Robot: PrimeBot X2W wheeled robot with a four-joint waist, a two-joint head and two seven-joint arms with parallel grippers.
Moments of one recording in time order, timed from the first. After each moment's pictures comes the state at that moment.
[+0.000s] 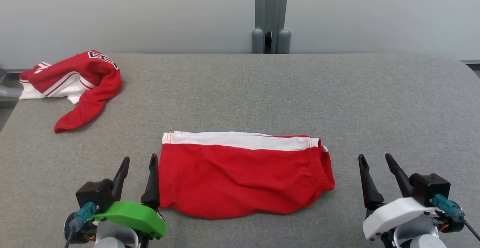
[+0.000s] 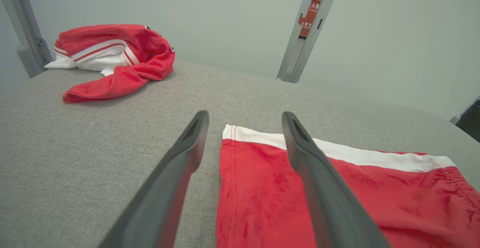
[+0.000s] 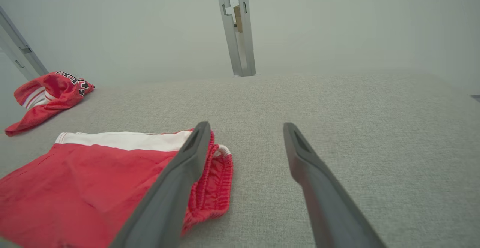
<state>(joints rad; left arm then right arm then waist) -0.16 0.29 -0.45 0.29 -0.68 0.14 -0.25 0.02 -0.05 -0.01 0.15 0.18 0.13 -0.12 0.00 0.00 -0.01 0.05</state>
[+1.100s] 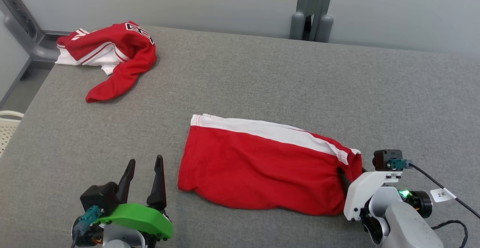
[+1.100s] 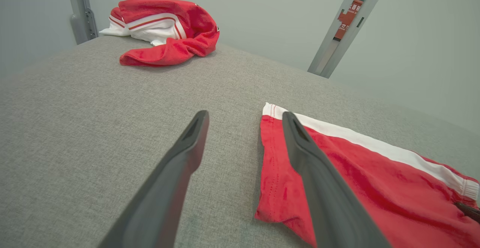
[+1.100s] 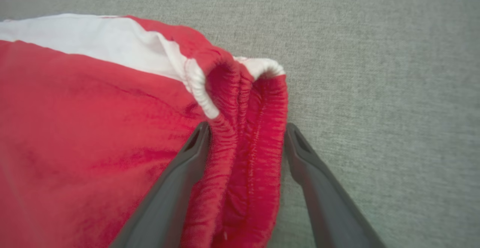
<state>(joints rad) -0.13 0.26 -0.44 0.26 -0.69 0.15 -0.26 -0.33 -0.05 0.03 0.77 0.20 0.13 0.09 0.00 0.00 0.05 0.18</state>
